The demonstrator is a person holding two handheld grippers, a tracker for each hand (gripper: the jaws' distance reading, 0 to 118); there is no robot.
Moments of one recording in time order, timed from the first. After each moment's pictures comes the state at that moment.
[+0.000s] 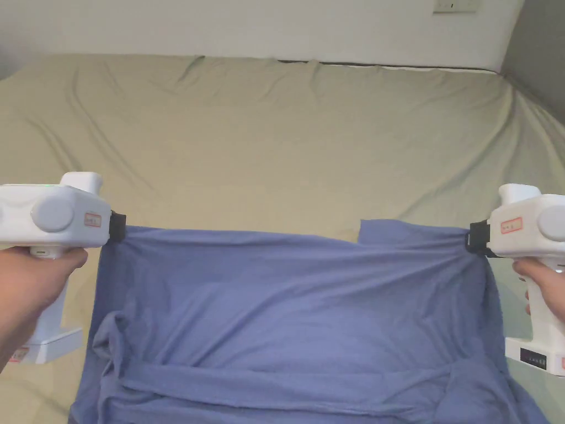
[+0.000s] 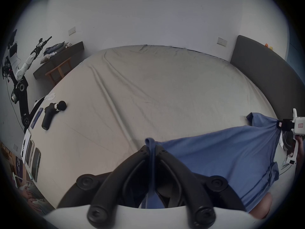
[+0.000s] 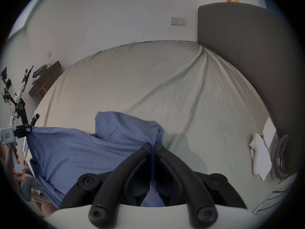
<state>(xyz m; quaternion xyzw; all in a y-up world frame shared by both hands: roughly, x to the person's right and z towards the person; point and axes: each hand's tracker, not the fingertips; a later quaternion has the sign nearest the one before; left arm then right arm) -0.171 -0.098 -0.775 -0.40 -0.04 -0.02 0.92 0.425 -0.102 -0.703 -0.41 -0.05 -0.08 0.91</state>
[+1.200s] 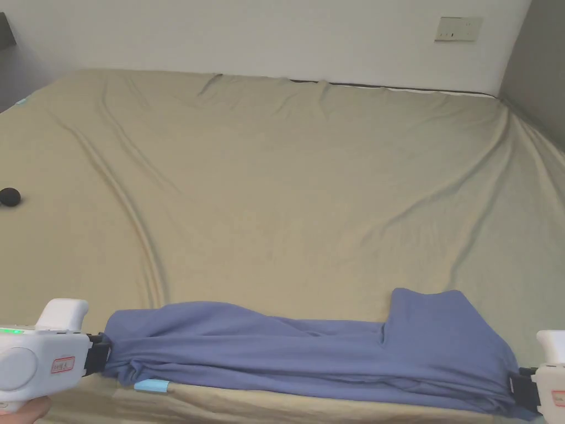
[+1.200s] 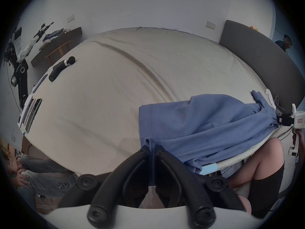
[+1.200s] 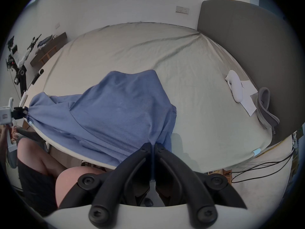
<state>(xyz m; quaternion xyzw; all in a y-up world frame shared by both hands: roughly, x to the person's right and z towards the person) -0.221 -0.182 -0.583 -0.45 -0.07 -0.02 0.89 0.407 -0.159 -0.485 -0.48 -0.05 -0.02 0.88</state>
